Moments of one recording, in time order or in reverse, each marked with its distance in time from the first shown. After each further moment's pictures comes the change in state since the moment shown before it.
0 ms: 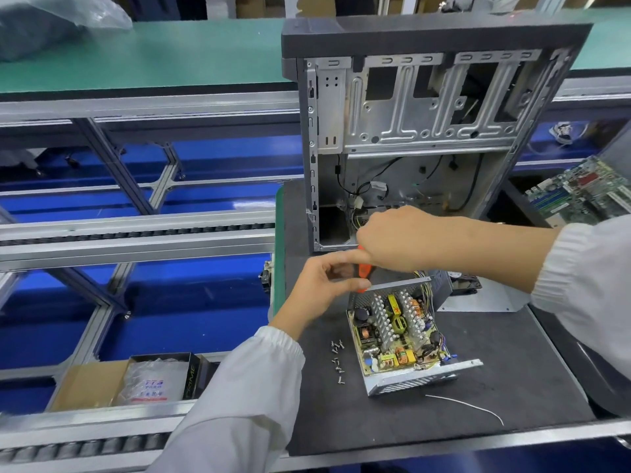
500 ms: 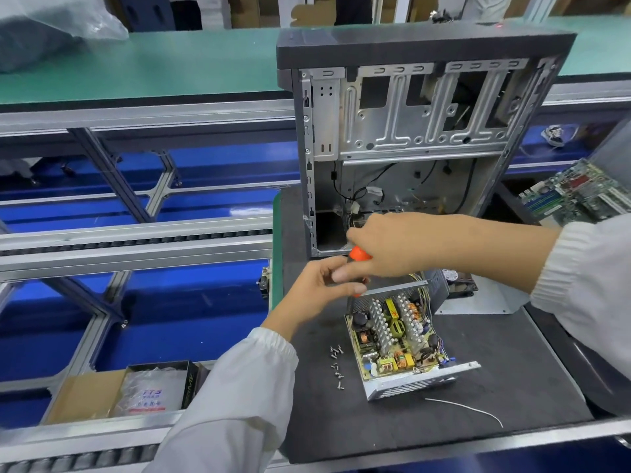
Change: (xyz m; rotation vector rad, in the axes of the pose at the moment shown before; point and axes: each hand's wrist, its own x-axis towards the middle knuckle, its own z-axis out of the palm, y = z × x) left_hand 0.000 0.006 -0.008 0.011 -0.125 -0.044; right_hand -0.008 0.003 -0.011 0.168 -0.094 -0.028
